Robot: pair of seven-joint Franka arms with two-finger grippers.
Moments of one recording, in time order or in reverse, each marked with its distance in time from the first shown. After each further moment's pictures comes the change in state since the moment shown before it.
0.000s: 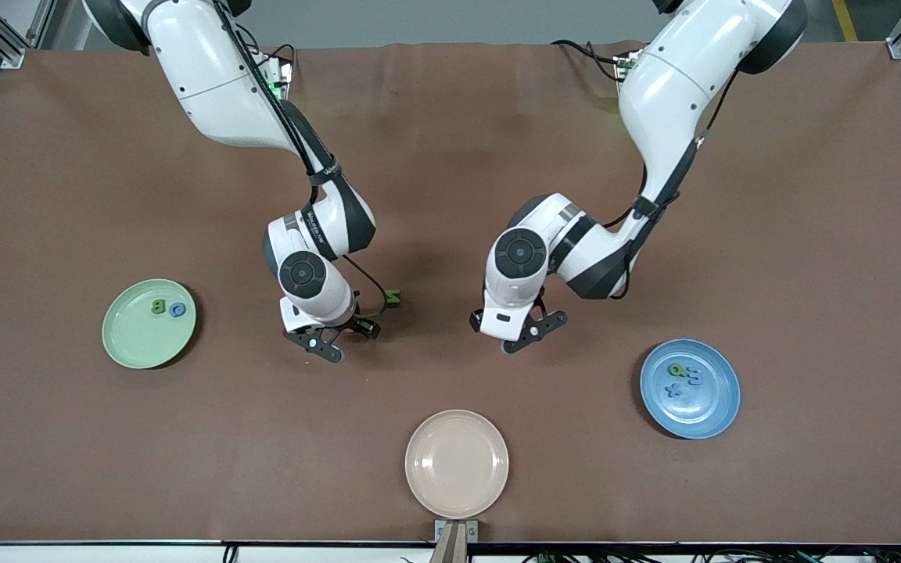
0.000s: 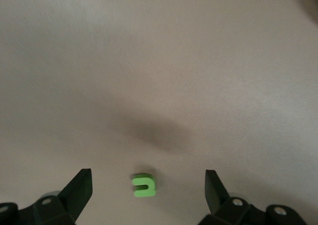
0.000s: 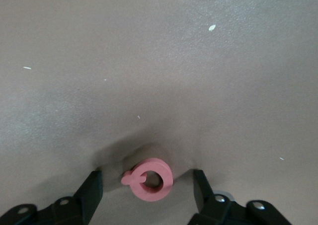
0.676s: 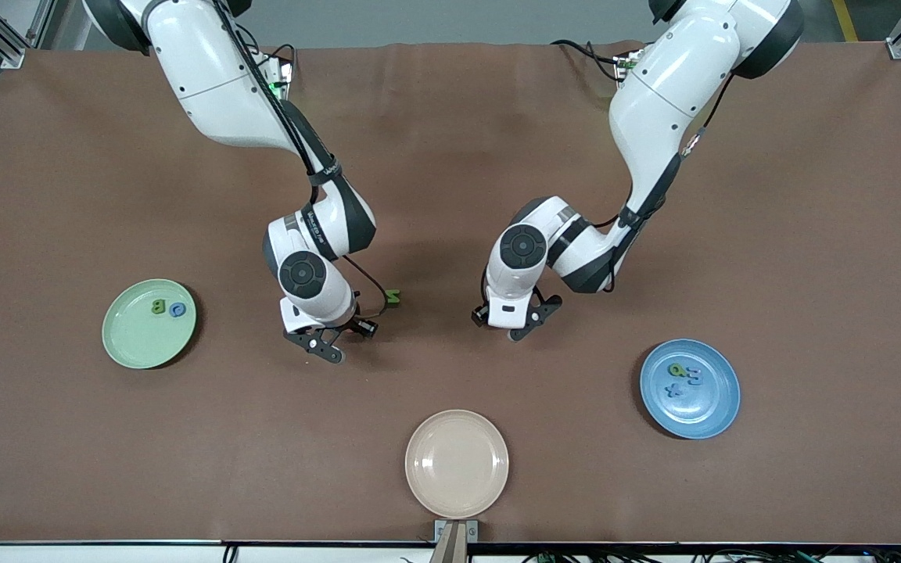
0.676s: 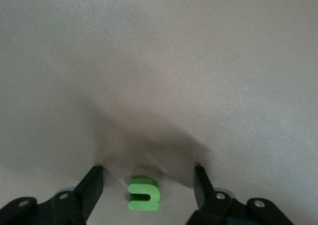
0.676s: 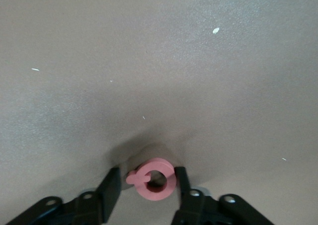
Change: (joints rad) left arm 0.001 0.003 0.006 -0.157 0.000 0.206 -0.162; right arm 0.001 0.000 0.002 0.008 0.000 -0.001 0.000
